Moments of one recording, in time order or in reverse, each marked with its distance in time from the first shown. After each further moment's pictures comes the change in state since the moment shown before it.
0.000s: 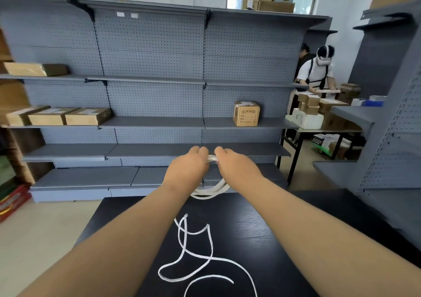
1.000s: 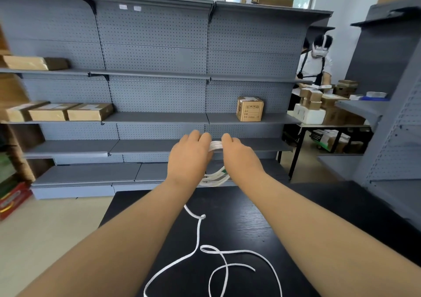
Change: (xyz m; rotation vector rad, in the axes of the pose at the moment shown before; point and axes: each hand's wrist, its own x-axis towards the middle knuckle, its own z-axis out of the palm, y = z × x) left_hand -0.027 -0.053 -0.017 -0.111 0.307 0.064; right_hand 0.009 -0.068 0.010 -0.014 0.098 0.148
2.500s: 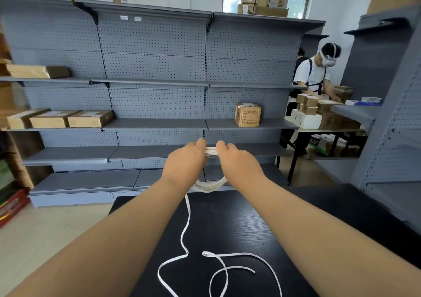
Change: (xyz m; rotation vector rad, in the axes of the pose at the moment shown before) left_hand 0.001 -0.004 -0.017 0.090 -0.287 -0.078; right_hand -0.016 -0.004 -0.013 -0.162 0.013 -0.144
